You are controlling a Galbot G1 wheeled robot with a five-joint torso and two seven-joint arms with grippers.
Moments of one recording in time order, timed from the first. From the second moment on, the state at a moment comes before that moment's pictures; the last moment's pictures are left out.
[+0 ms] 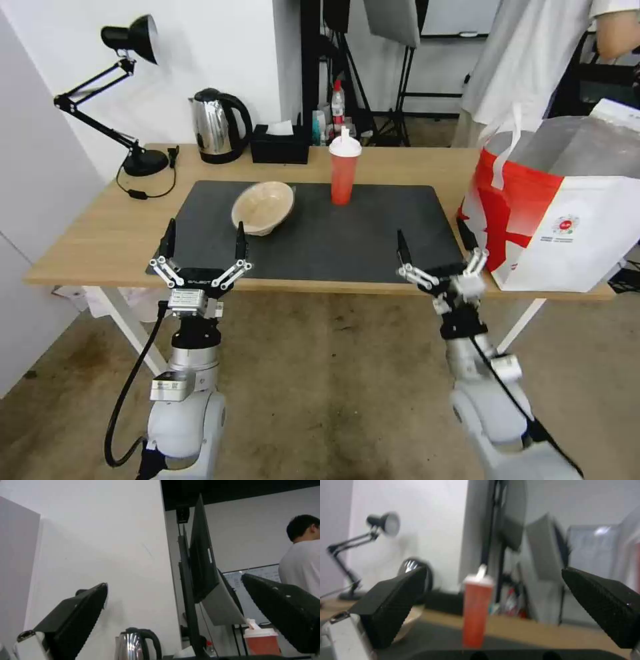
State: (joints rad) left arm 1.47 -1.59 -0.54 -2.08 0.04 -0.62 0.05; right arm -1.34 1.21 0.37 2.02 0.17 0.37 0.03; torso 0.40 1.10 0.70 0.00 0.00
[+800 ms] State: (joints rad) left arm 1.50 -1.59 -0.54 -2.09 0.05 -0.62 0.05; right arm -0.79 1.15 0.10 1.75 0.53 -0.03 -0.03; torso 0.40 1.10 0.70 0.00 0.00
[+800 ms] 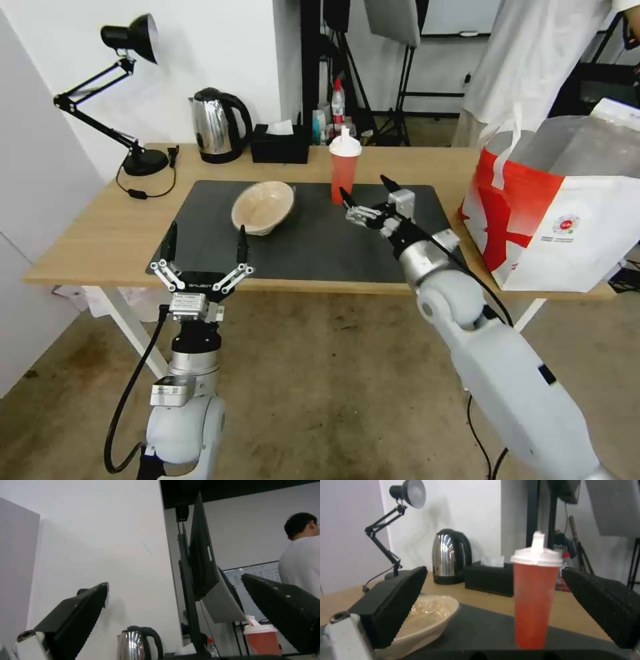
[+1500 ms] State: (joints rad) left arm 1.51 -1.59 -0.54 -2.10 0.05 -0.63 0.05; right arm -0.63 1.17 0.01 1.57 0.56 -0.06 0.00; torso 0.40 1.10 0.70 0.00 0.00
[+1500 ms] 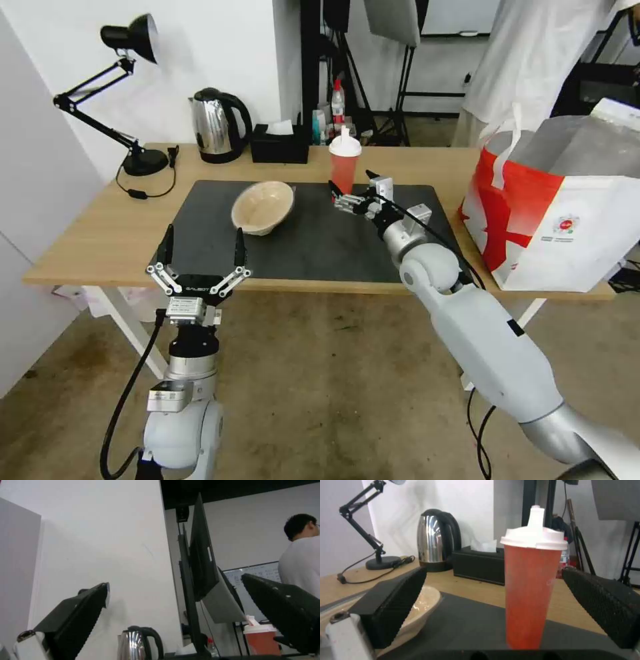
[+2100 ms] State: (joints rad) left arm 1.51 -1.59 -0.54 -2.10 0.05 -0.64 0.05; right arm -0.58 1.19 0.00 1.48 0.55 -0.05 0.00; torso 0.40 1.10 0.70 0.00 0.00
